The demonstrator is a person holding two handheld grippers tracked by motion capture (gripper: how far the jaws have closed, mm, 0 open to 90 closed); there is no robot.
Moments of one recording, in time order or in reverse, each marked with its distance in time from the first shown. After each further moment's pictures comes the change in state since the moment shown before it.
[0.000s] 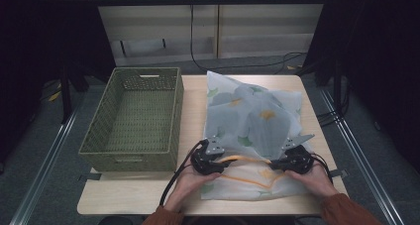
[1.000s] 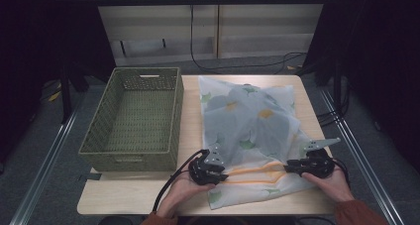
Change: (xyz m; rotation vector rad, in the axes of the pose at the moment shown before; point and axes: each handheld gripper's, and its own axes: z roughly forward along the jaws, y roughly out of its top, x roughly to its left) left arm -0.011 -0.015 -0.014 0.058 -0.182 0.073; right arm -0.017 -0.036 -0.038 -0.089 -0.033 0.121
